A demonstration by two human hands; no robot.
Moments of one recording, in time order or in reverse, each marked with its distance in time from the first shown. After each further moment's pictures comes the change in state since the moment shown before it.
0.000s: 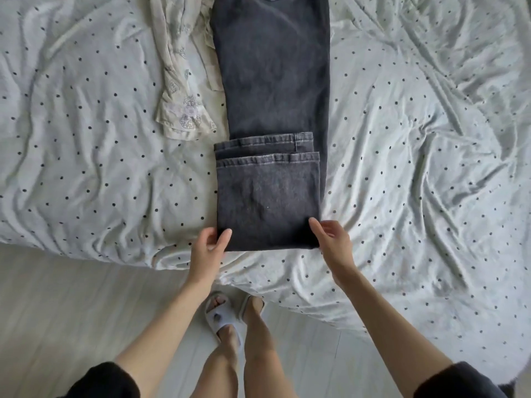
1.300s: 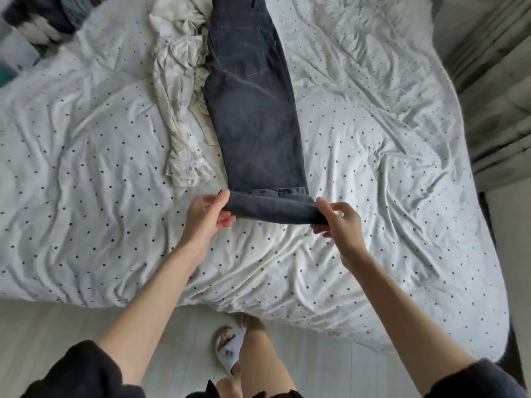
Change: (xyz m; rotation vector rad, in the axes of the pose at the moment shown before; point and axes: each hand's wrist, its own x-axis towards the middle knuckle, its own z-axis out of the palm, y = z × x) left_hand -0.010 0.153 -0.027 -0.192 -0.193 0.088; right_hand -0.070 -0.107 -0.038 0.312 0.135 -0.078
